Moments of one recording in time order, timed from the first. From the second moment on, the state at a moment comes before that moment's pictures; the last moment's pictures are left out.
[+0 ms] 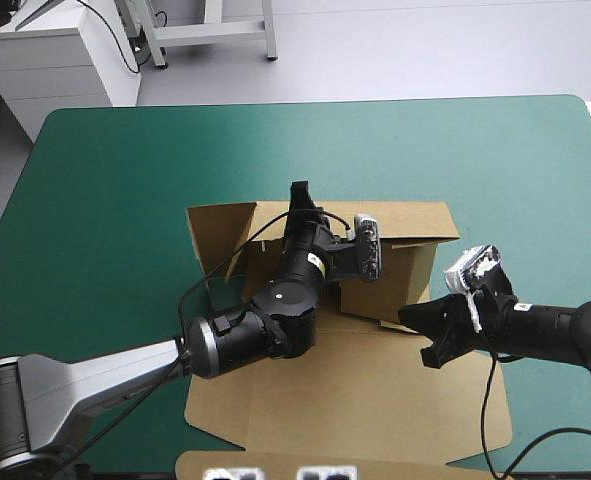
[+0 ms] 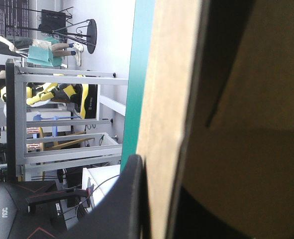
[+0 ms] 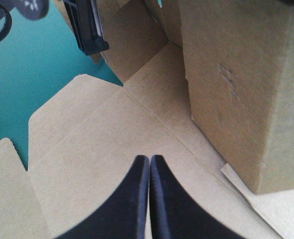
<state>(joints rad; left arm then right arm) -1.13 1.65 -1.28 1.19 0.83 -0.17 -0.01 0.97 -0.66 1.05 1.02 -1.07</state>
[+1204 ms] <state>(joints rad) -1.13 1.65 -1.28 1.20 0.82 -0.18 0.00 0.99 -0.66 0.94 0.67 -0.95</state>
